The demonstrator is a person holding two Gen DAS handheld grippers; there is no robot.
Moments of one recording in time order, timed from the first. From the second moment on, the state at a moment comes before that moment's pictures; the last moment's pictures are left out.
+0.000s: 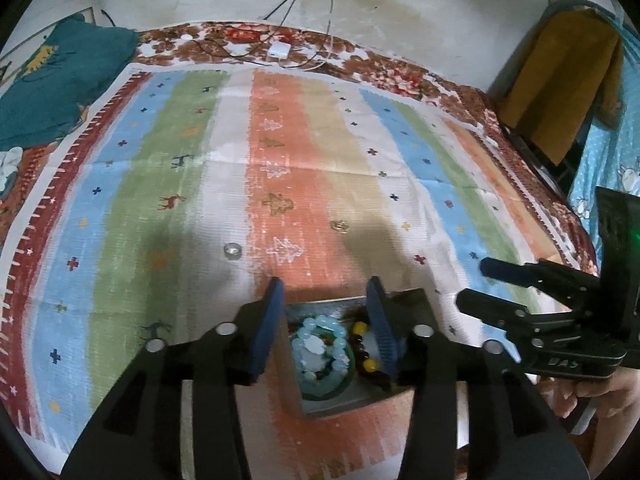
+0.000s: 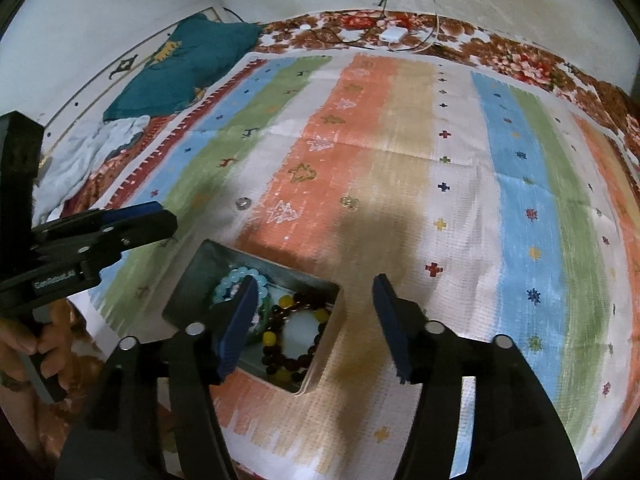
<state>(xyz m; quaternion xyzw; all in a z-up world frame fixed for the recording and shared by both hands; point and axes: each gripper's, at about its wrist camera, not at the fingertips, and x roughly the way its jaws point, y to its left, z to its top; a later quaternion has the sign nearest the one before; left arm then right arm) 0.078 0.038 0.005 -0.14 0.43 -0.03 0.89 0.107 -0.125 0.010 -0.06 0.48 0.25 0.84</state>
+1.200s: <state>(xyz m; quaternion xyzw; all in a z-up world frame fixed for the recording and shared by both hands) 0.132 0.086 -0.041 -0.09 0.48 0.09 0.87 0.171 -0.108 -0.027 -0.09 0.48 0.21 0.84</state>
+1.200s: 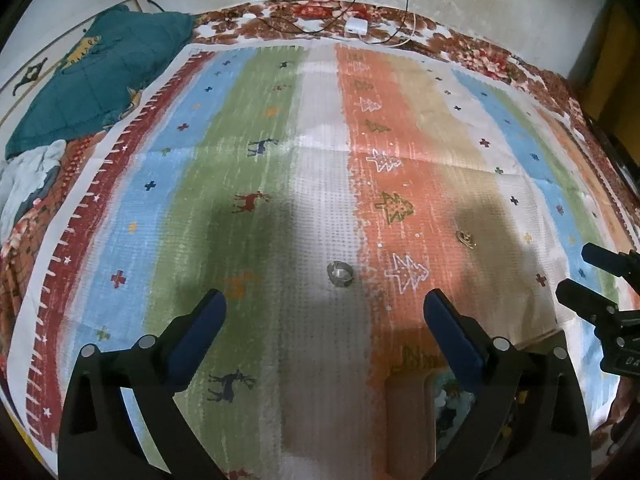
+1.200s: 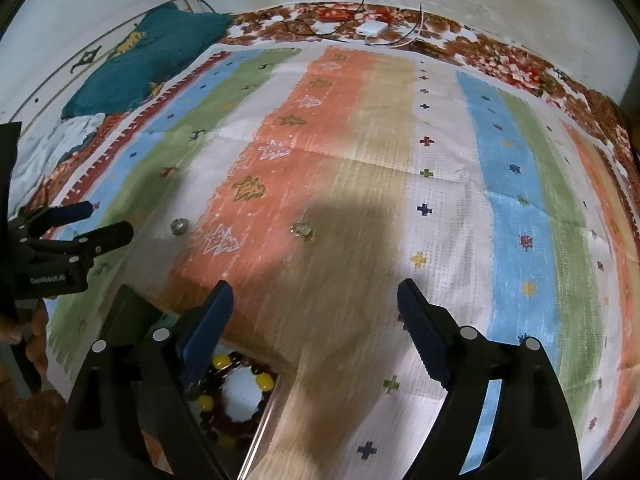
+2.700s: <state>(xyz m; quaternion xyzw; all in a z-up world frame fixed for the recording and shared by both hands) 0.176 0.087 -0.099 -0.07 0.54 0.05 0.84 0.253 -0.064 -0.107 -0.14 0.54 0.22 0.80</state>
